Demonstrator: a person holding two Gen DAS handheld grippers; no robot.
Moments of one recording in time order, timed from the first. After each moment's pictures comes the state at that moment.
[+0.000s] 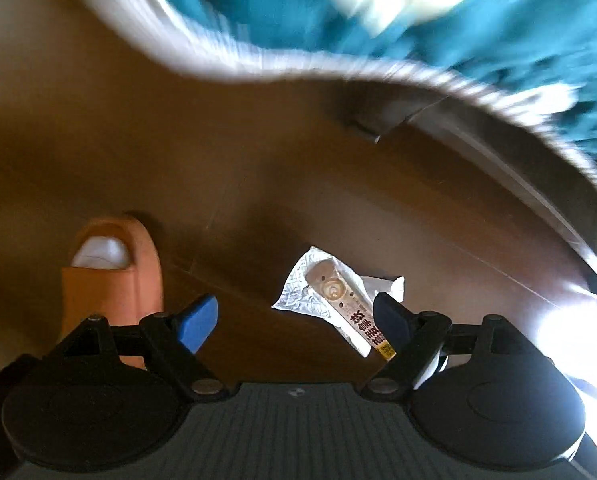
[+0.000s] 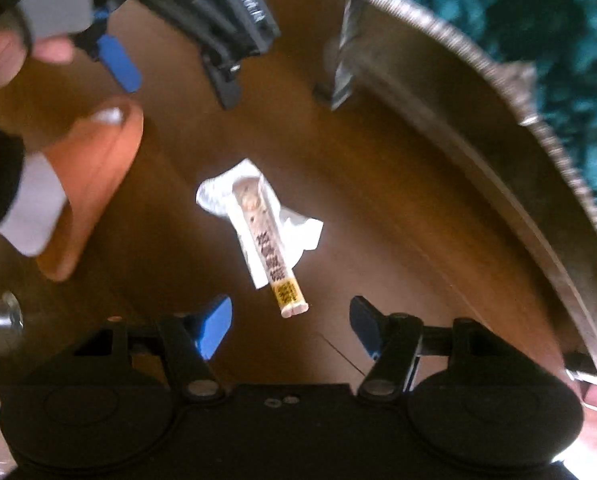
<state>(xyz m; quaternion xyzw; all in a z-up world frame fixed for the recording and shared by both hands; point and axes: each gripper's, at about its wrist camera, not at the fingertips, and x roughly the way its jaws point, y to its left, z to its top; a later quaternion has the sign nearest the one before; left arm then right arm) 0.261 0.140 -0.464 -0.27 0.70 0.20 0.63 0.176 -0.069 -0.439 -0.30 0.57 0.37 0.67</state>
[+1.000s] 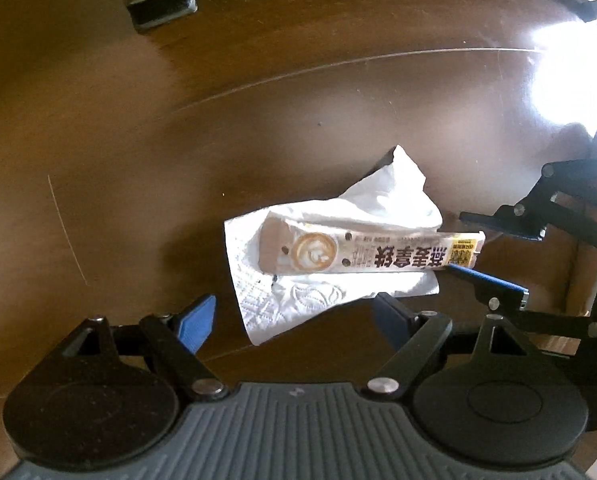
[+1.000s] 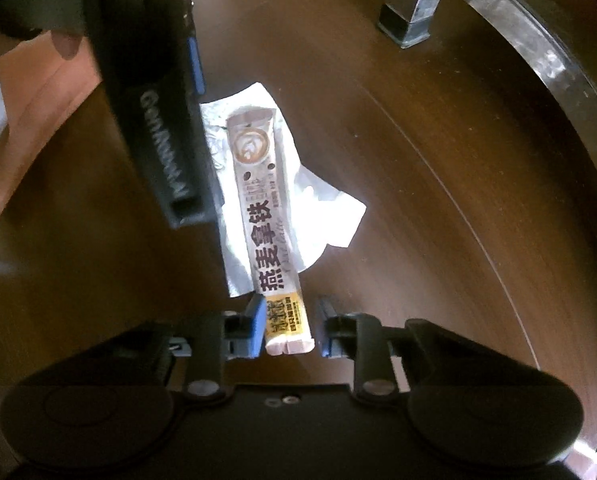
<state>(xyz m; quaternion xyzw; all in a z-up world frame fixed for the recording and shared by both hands) 0.276 0.080 -0.581 -0.03 0.77 -0.08 0.64 0.184 -0.056 -0.555 -0.35 0.54 0.43 0.63</state>
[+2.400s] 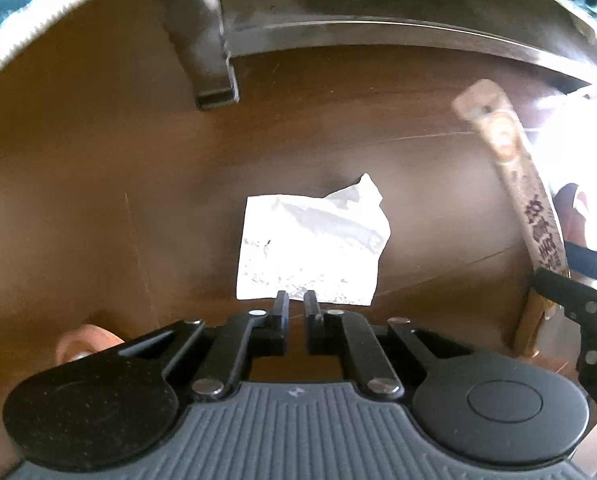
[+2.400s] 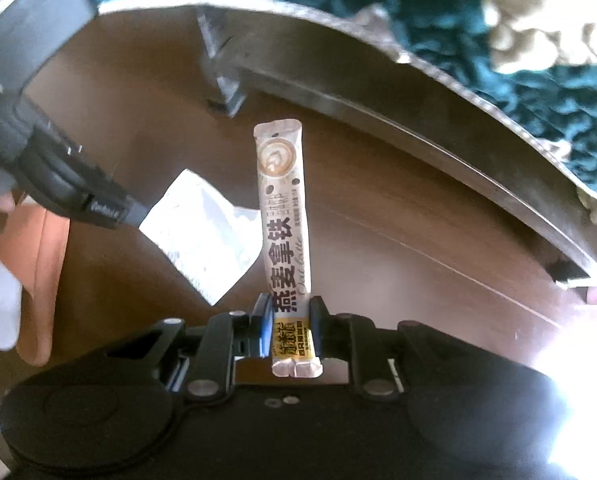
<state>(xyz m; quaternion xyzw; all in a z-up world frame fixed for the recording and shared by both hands) 0.282 0.079 -0.475 -0.07 0.73 -0.02 0.68 0.211 -0.083 -0.416 -0.18 0.61 0.22 0.74</state>
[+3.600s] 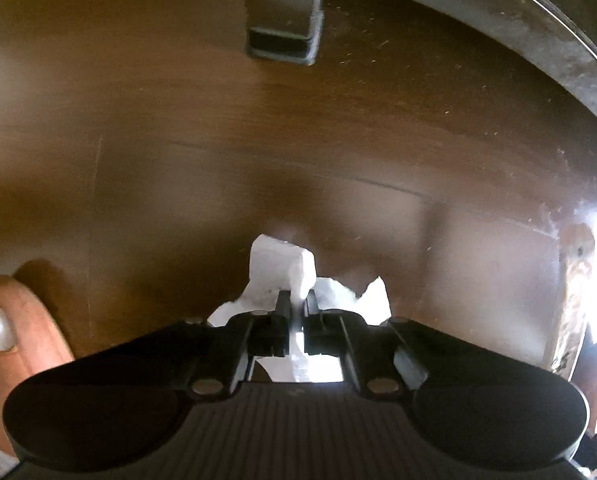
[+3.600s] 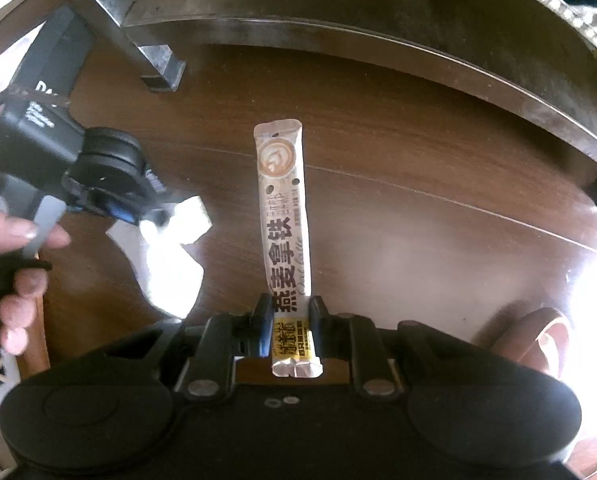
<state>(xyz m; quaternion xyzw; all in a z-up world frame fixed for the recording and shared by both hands) 0.307 0.083 -0.575 -0.18 0.74 0.14 0.63 0.239 -0.108 -0.488 -0.11 0.67 0.18 0.72</state>
